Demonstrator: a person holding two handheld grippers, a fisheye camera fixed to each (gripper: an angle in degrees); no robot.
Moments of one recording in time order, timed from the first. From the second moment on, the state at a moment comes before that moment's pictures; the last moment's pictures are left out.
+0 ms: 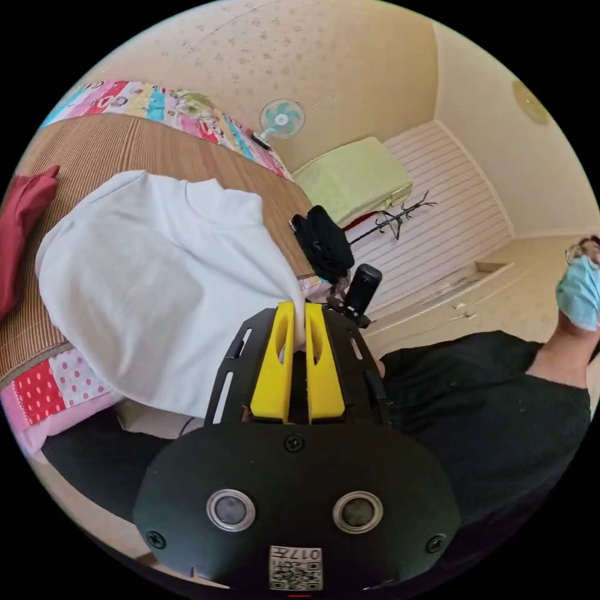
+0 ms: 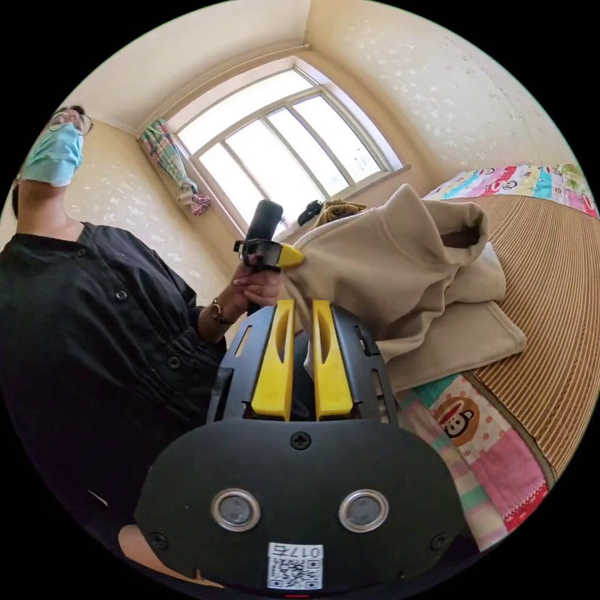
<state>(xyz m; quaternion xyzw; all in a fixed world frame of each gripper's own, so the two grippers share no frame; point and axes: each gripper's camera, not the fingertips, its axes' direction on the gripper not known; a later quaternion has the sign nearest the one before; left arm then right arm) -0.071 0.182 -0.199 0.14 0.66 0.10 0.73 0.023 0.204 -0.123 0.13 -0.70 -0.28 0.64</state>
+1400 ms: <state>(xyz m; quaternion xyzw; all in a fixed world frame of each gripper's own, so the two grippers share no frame) -0.244 0.289 -0.339 0.48 0.83 0.21 0.20 -0.090 0.176 -0.150 0.06 -0.72 -0.34 0.60</state>
